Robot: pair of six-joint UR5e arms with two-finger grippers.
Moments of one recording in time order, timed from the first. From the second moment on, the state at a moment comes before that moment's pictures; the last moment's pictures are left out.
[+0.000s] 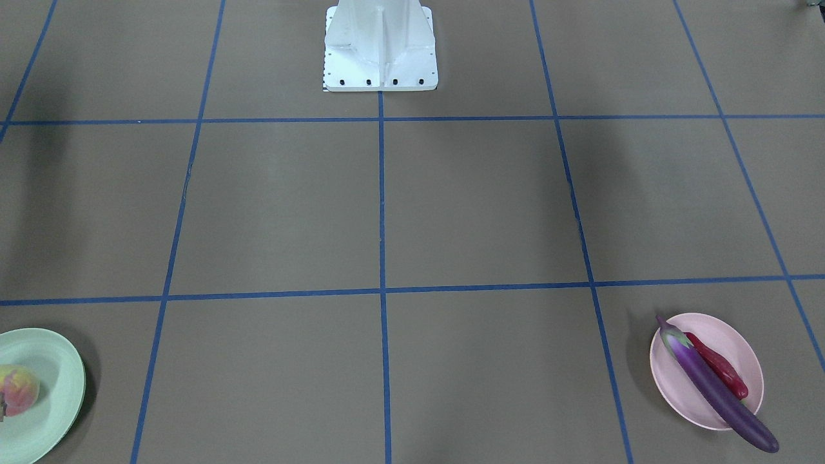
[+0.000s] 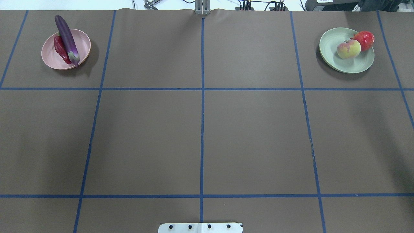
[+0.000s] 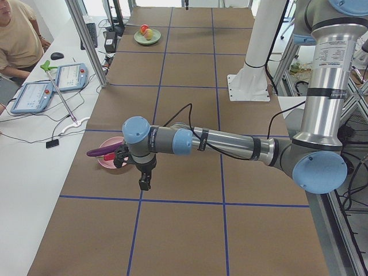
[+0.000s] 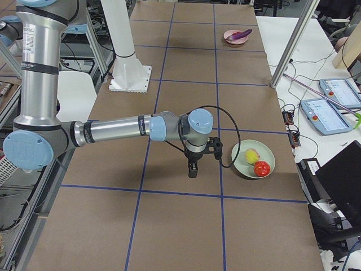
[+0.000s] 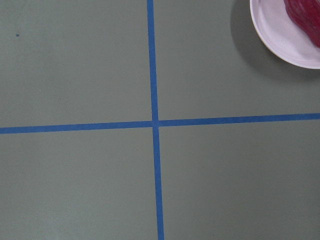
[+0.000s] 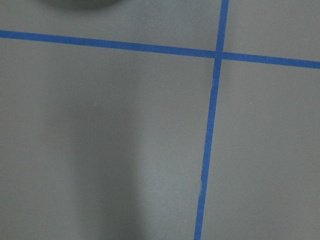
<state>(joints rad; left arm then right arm) -1.52 -1.65 -1.64 -1.49 -2.33 0.02 1.44 -1.69 1.85 -1.68 2.32 0.05</state>
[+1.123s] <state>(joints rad) -1.52 -1.65 -1.65 -1.44 -2.31 0.08 1.43 -1.70 1.85 -1.68 2.33 0.05</state>
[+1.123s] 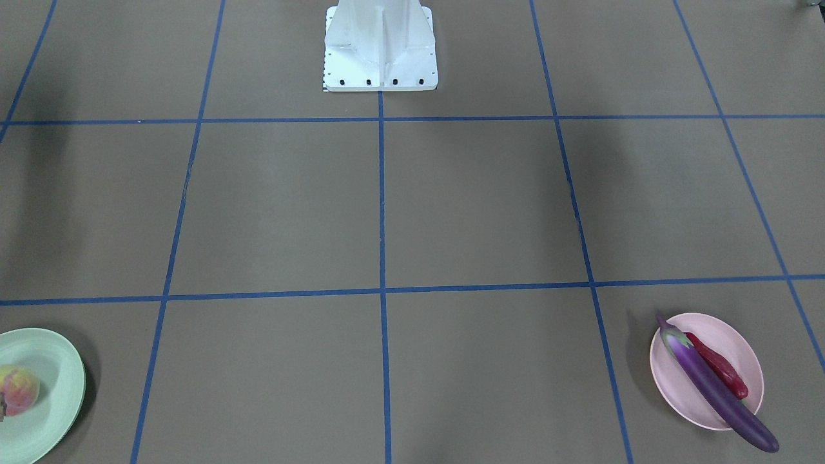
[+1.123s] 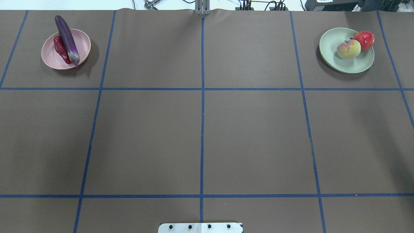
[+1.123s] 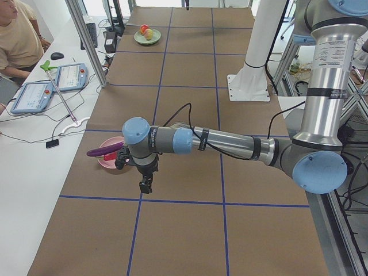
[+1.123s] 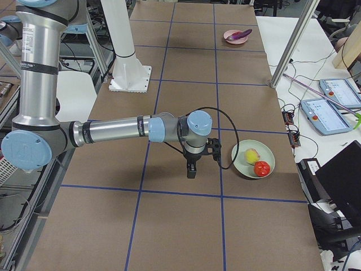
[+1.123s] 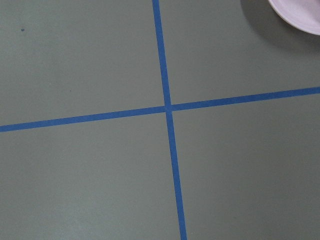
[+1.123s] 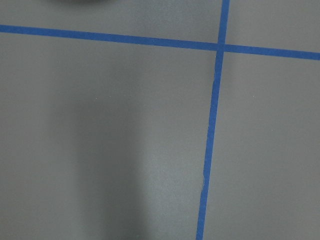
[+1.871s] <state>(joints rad) -1.52 -1.65 -1.65 -1.45 -2.31 0.08 1.43 -1.68 1.79 -1.67 2.33 0.05</state>
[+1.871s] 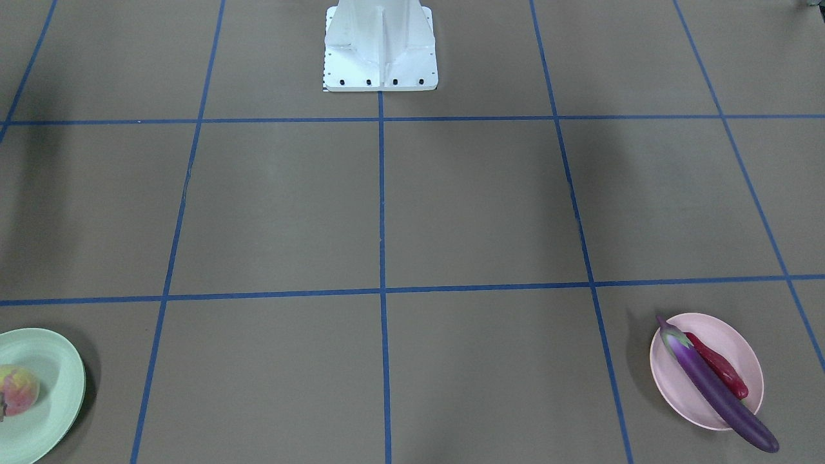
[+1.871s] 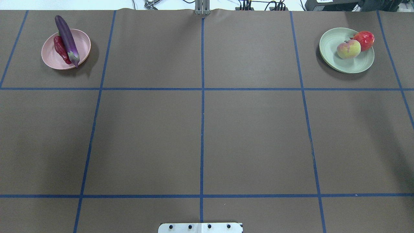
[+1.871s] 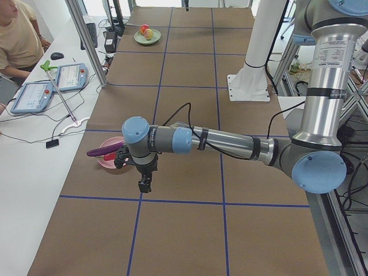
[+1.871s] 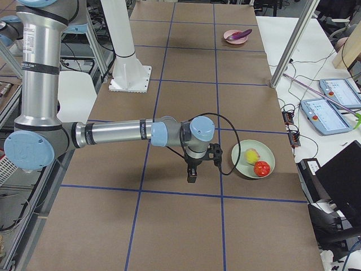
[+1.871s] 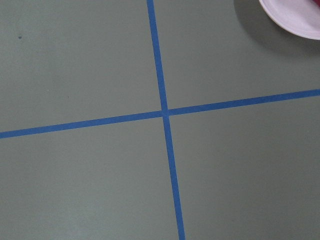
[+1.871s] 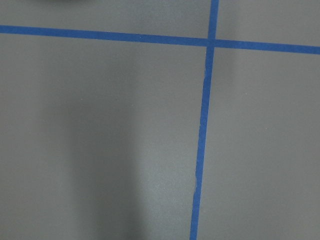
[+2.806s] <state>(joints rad) -1.52 -1.65 -1.65 -1.45 -2.31 0.08 1.44 -1.70 1.79 -1.67 2.33 0.05</state>
